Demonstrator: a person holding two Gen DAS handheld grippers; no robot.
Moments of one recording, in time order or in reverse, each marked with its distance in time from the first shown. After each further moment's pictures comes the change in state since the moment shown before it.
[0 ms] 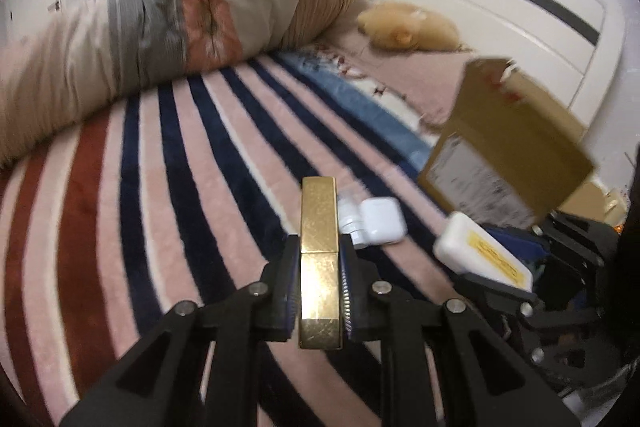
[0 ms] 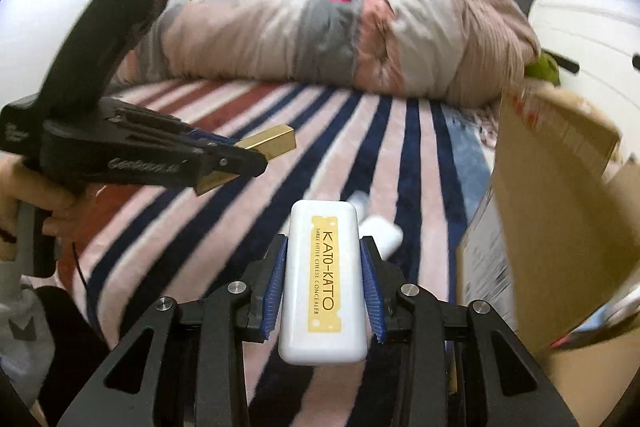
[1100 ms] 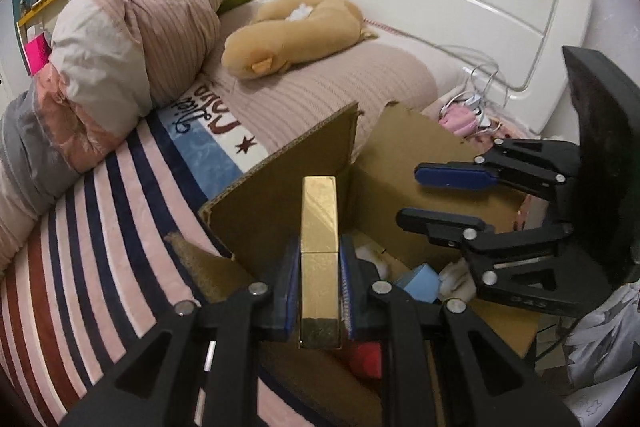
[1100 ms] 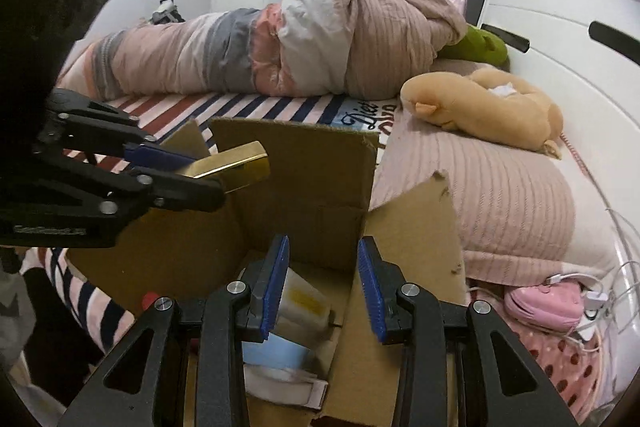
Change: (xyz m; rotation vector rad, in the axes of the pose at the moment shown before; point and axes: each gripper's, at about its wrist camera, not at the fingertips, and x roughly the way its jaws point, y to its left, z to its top) left arm 0.072 -0.204 0.125 0.223 0.111 -0.055; right arm -0.057 -0.230 0.016 0.059 0.068 -0.022
